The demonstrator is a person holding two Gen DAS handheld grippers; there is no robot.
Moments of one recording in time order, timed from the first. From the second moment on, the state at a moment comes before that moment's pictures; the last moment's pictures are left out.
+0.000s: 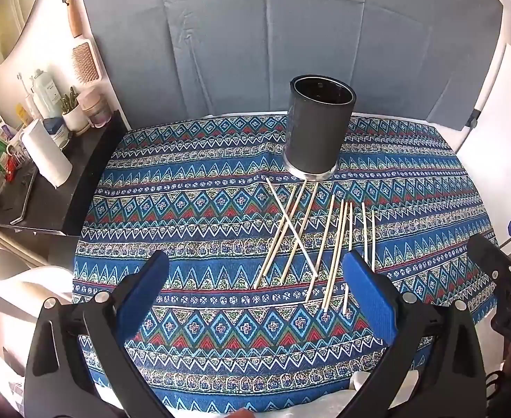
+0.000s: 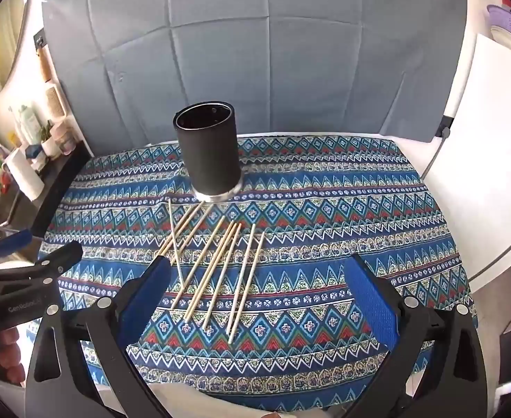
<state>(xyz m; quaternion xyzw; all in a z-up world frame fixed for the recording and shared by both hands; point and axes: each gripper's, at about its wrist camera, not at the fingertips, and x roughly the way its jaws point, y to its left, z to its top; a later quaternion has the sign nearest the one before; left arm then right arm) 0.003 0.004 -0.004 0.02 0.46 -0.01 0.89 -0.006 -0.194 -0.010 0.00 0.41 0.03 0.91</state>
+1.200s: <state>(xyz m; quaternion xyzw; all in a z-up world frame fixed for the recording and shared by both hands) 0.007 0.007 -0.010 0.01 0.46 0.00 0.89 0.002 -0.187 -0.016 -0.01 0.42 0.04 0.91</state>
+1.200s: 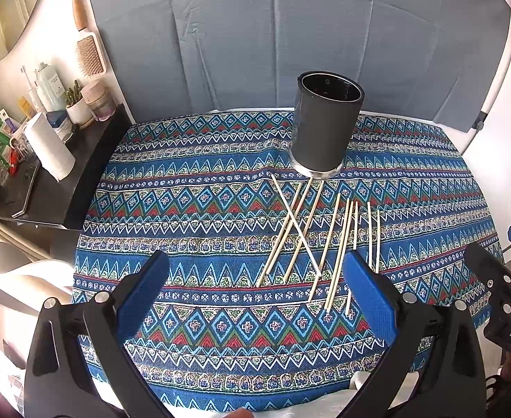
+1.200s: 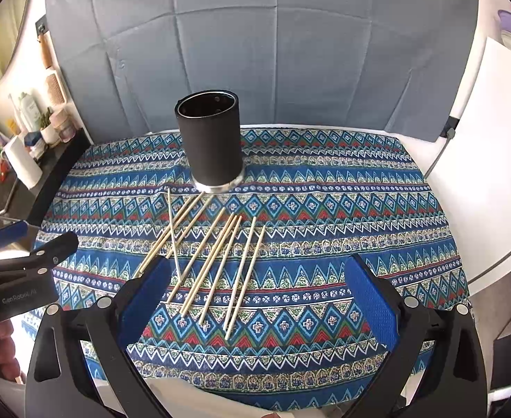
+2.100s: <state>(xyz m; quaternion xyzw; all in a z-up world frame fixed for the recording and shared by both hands) 0.011 0.003 -0.012 0.02 0.47 0.00 0.88 0.008 -0.183 -0.020 -0.02 0.43 0.05 0.90</state>
